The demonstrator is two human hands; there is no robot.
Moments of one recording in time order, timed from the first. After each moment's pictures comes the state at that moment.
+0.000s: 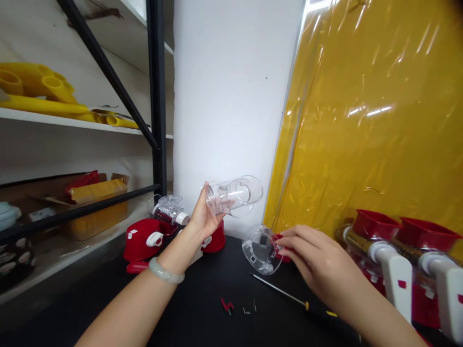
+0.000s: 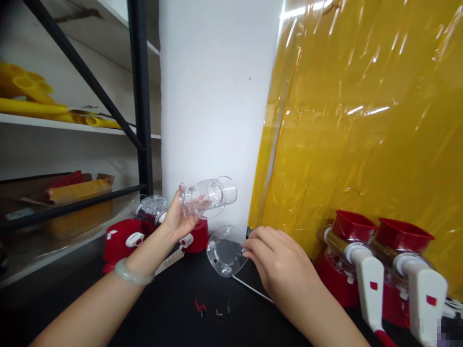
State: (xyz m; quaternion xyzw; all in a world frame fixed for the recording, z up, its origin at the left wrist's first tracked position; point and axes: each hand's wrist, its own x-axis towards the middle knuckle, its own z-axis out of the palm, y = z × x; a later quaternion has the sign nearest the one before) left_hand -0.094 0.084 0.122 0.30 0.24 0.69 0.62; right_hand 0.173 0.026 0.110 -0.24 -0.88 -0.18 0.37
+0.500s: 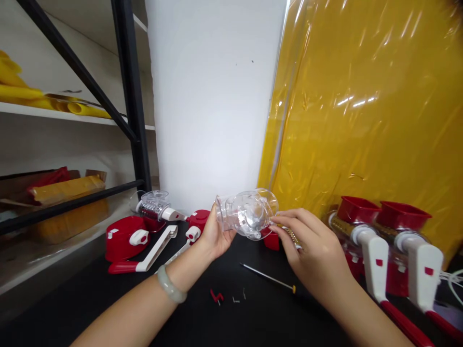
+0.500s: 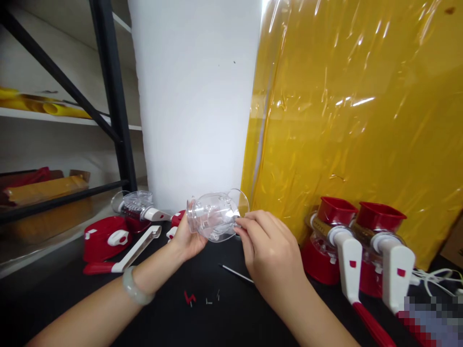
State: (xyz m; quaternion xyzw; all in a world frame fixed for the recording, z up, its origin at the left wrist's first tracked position) left_hand -0.033 0.084 0.072 0.27 0.21 0.64 0.69; right_hand 0.169 0.023 0.106 -0.30 -0.79 -0.22 0.48
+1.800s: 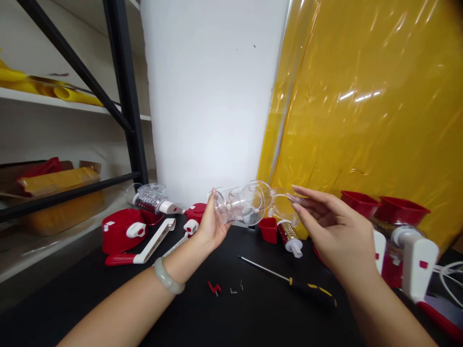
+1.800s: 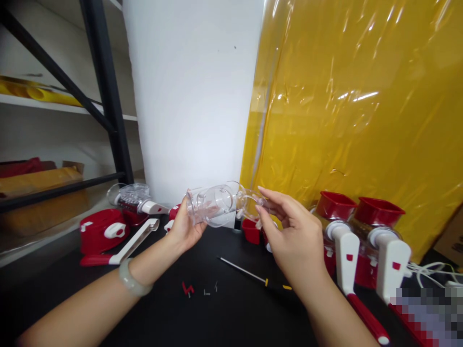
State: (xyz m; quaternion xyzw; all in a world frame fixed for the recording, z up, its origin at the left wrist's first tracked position) left_hand -0.034 0.090 0.070 0.29 0.21 0.67 0.65; right_hand 0.186 0.033 0.115 -0.33 -0.69 0.06 0.65
